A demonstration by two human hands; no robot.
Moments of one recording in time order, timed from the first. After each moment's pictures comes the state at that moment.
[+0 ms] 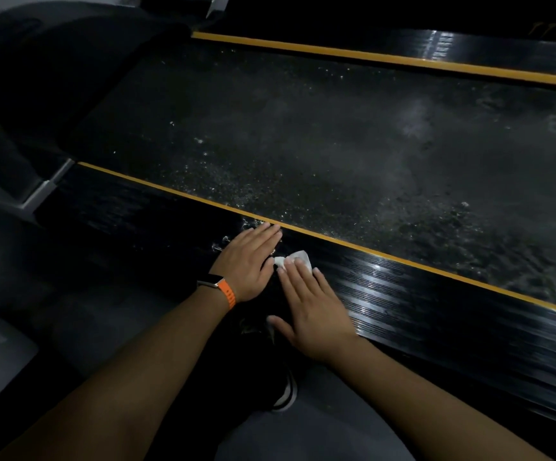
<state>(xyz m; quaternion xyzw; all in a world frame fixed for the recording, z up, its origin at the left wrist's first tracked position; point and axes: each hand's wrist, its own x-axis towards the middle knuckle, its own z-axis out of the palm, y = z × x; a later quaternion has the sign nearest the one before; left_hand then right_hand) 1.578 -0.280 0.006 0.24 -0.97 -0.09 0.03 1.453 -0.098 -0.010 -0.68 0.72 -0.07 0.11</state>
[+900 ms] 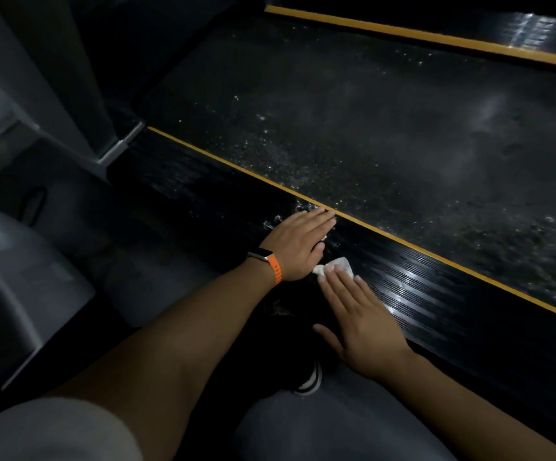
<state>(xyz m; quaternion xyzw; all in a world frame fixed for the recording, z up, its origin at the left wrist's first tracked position) 1.580 -0.282 0.006 0.24 -0.97 -0.10 0.03 1.453 -0.072 -0.016 -0.74 0.66 -0.09 0.07</state>
